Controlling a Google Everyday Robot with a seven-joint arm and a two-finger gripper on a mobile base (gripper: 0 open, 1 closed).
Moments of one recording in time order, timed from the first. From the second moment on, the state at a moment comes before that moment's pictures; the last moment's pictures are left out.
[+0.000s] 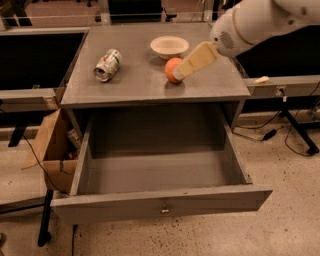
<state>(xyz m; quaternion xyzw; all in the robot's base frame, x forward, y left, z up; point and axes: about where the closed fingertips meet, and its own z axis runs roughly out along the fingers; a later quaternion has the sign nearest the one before) 0.632 -0.108 0.982 -0.40 0.82 0.08 0.40</state>
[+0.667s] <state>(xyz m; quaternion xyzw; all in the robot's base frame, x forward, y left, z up) 0.718 -0.069 0.932 -0.32 0.84 0.10 0.42</state>
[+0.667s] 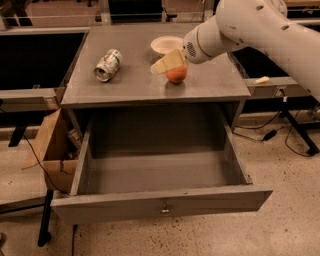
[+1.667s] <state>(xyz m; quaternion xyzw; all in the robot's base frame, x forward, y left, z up) 0.779 -0.047 0.877 -0.27 0.88 0.11 0.38</state>
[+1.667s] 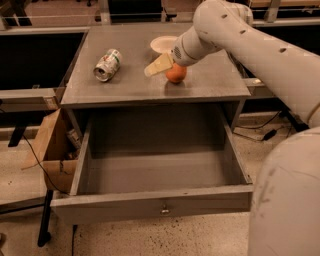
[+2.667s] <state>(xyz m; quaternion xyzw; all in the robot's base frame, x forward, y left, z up) 0.787 -0.045 0.849 -0.29 0.90 0.11 0.30</state>
